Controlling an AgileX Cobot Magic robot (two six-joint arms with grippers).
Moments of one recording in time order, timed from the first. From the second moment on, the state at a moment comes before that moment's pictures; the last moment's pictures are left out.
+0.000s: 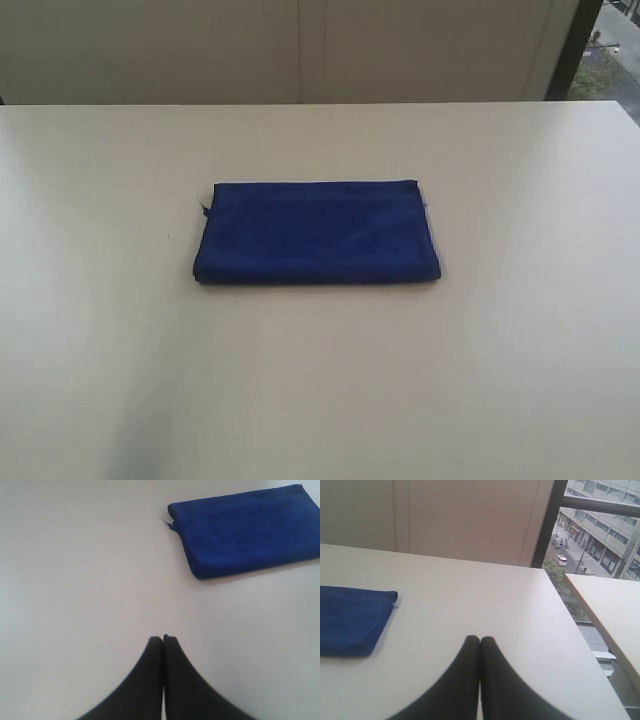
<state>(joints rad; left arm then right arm) -0.15 0.51 -0.52 -0.26 0.72 0.22 -0.13 0.01 -0.21 -0.08 0.45 -0.04</state>
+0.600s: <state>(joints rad) -0.15 0.51 -0.52 -0.26 0.72 0.22 -0.13 0.01 -0.07 -0.01 0.42 -0.04</state>
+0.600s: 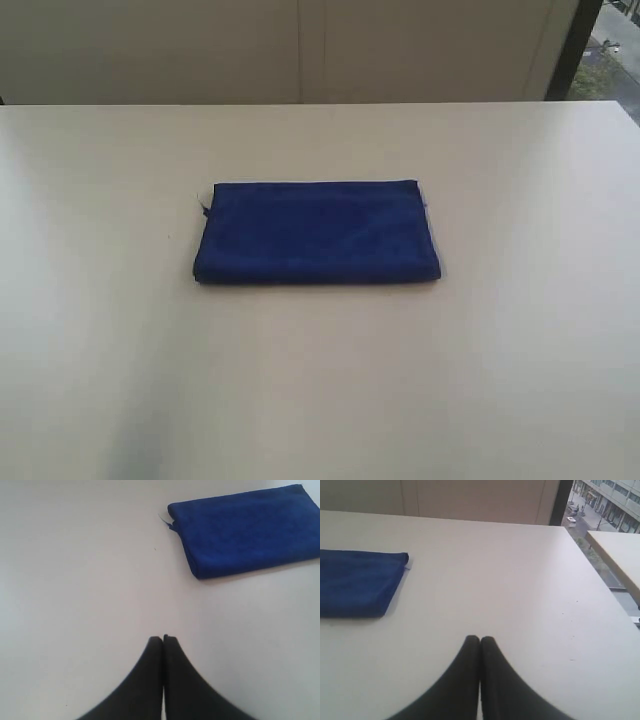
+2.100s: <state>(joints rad) -0.15 0.50 -0.52 -0.26 0.72 0.23 -0.13 0.01 -0.01 0.01 0.36 -0.04</state>
